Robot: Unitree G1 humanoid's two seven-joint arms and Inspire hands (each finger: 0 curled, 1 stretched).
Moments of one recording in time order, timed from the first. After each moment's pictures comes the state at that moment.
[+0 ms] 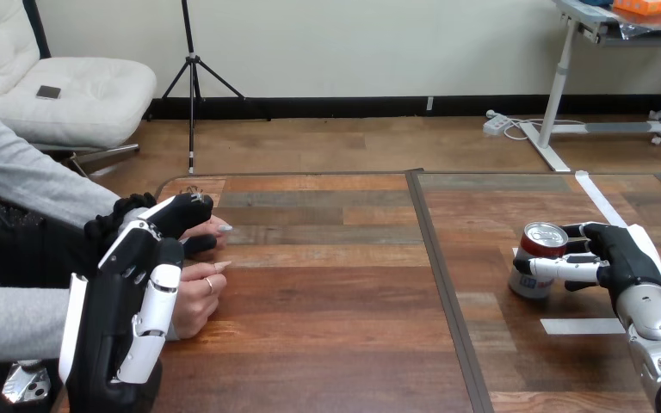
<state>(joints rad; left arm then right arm) 0.26 0.07 0.06 0.13 -0.20 -0.77 -0.22 -0.67 -0.44 -0.06 1.30 -0.17 -0.16 -0.05</state>
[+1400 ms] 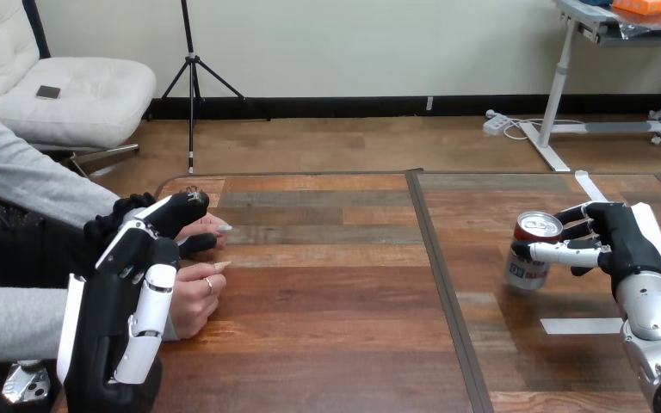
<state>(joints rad) 0.26 0.07 0.06 0.12 -0.24 -0.77 -0.25 -0.67 -0.43 -0.05 1.30 -0.20 -0.28 -0.15</state>
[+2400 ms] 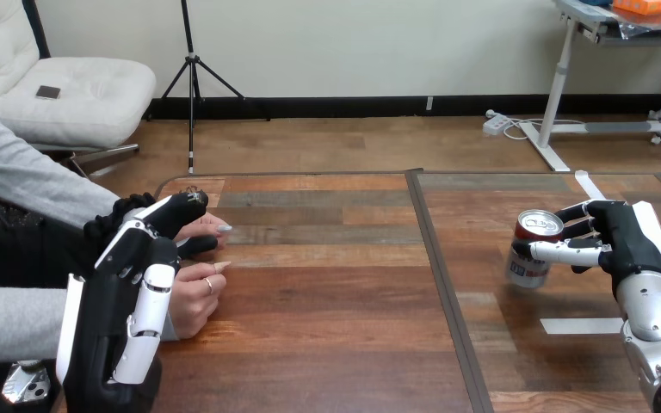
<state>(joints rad) 0.26 0.07 0.06 0.12 -0.24 -0.77 -0.25 -0.67 -0.43 -0.05 1.30 -0.20 -0.29 -0.15</state>
